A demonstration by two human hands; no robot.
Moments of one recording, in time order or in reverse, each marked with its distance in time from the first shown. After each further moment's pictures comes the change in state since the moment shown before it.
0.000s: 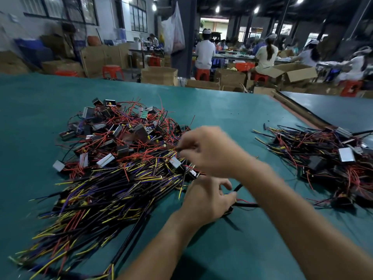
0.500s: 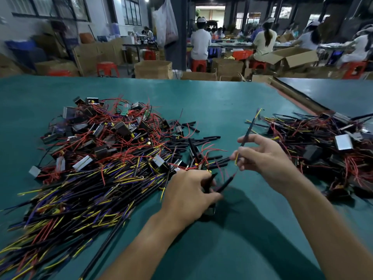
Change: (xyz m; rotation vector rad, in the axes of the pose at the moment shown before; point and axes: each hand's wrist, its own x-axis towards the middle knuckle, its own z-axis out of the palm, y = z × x) left_hand 0.010 -0.006 0.006 0.026 0.097 0.055; right_hand -0.077 0.128 -0.005 1.115 0.314 0.559
